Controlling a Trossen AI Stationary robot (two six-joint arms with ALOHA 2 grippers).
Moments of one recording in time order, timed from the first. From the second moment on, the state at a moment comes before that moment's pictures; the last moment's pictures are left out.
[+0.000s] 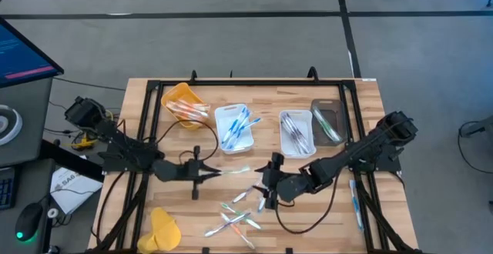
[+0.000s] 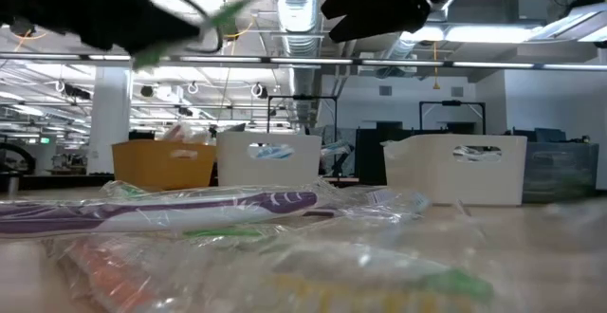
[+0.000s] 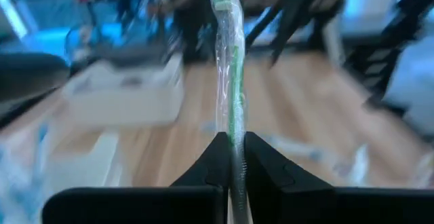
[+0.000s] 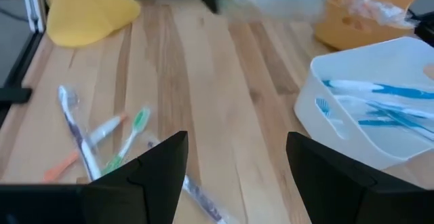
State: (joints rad) left arm -0.57 1.28 0.33 0.74 -0.61 -0.03; right arm 0.49 1.67 1.09 -0.10 0.57 0.34
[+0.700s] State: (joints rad) left arm -0.58 1.28 0.33 1.00 -0.56 0.11; right arm 0.45 1.67 1.09 0.38 0.52 -0.01
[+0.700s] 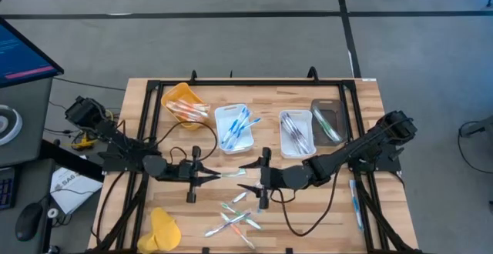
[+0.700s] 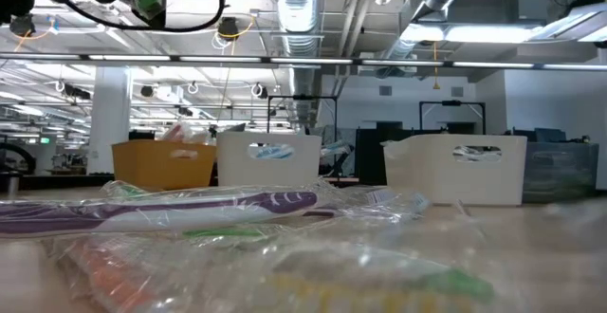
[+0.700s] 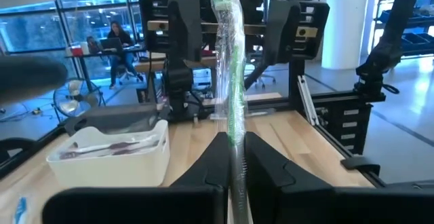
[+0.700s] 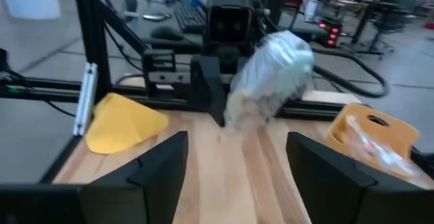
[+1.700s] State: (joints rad) left arm -0.49 1.42 0.36 1.18 -0.49 0.18; right arm 0.36 1.67 1.09 0.41 0.34 -0.01
